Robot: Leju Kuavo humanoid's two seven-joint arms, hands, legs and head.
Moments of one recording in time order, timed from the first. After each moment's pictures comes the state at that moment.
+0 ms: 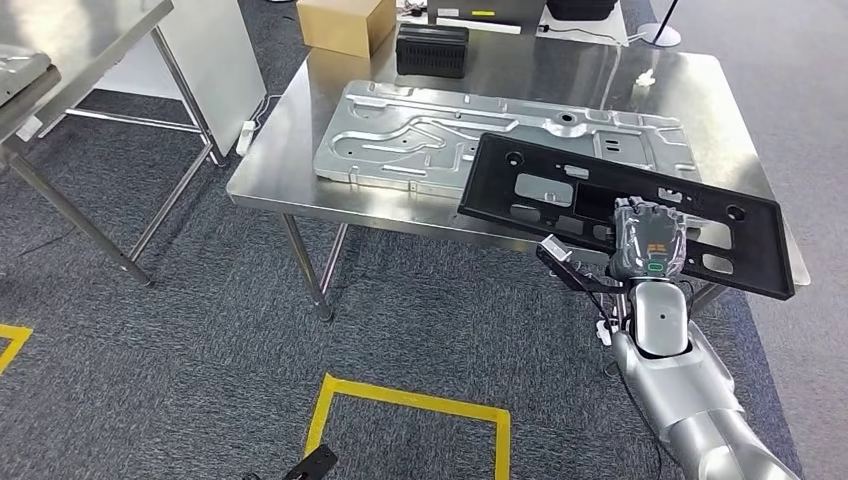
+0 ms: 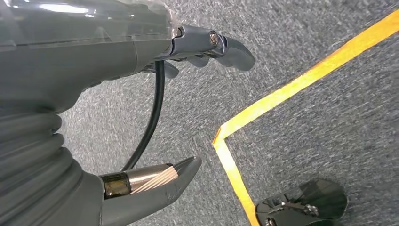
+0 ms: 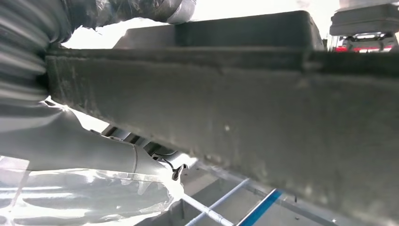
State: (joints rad) left arm -0.11 -0.15 0.26 -0.20 -0.94 0.19 0.07; right arm -0.73 -0.07 0.47 -0.70 1.57 -0.70 0.14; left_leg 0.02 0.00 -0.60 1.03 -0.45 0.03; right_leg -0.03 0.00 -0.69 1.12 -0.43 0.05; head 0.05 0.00
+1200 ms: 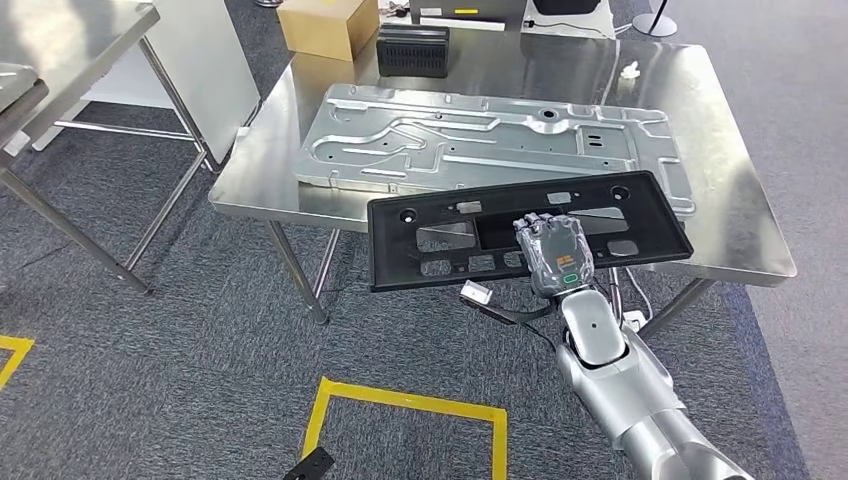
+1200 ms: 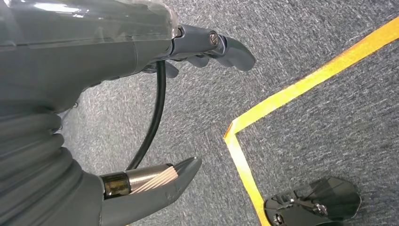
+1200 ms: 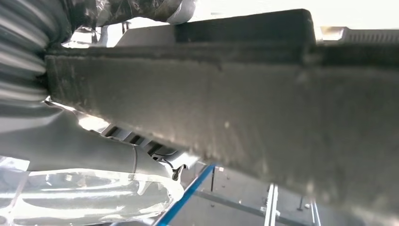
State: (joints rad) left arm -0.11 -0.15 0.30 -0.20 -0.95 0.19 0.12; right arm -0.72 0.05 0.63 -0.69 1.55 -0.70 -0.06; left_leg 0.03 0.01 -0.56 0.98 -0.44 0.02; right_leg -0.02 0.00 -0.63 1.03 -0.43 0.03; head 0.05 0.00
